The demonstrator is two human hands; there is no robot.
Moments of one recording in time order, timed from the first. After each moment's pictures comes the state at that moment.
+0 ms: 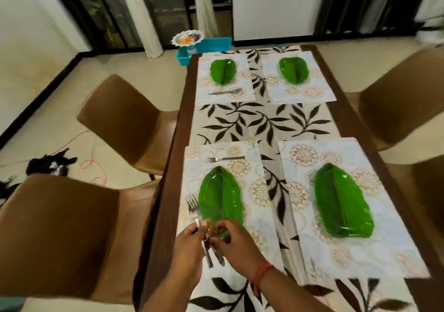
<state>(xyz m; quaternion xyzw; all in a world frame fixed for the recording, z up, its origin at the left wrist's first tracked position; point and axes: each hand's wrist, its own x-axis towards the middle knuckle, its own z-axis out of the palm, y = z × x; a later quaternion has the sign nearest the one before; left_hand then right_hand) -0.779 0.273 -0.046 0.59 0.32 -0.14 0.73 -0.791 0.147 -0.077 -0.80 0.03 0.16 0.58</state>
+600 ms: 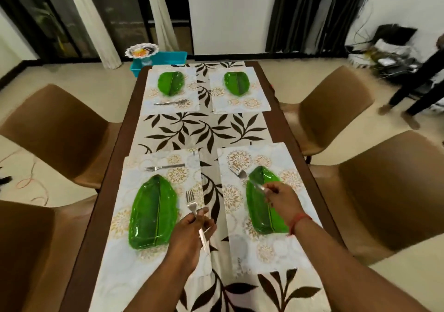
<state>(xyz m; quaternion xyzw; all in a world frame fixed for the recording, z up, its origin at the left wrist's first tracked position) -0.789 0.105 -0.042 0.49 0.27 -0.21 0.80 -0.771 -0.153 -0.068 -0.79 0.26 0.01 0.56</state>
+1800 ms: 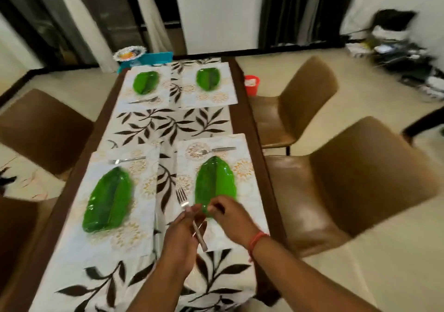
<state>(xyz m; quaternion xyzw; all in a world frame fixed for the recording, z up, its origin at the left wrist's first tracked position) -0.889 -0.067 -0.018 0.48 0.29 -0.14 0.81 -0.874 -0.205 -0.046 -0.85 0.01 0.10 0.53</state>
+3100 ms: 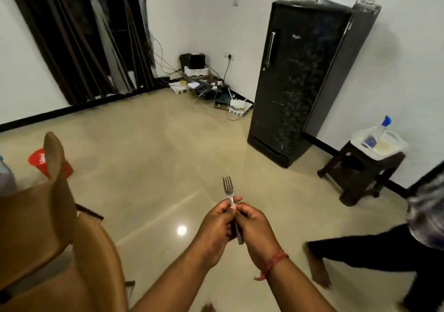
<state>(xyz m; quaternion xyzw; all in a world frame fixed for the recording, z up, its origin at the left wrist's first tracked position) -0.992 -0.993 0.034 0.56 -0.12 -0.52 0.63 -1.068 -1.056 0.017 -0.57 0.38 -0.22 0.69</state>
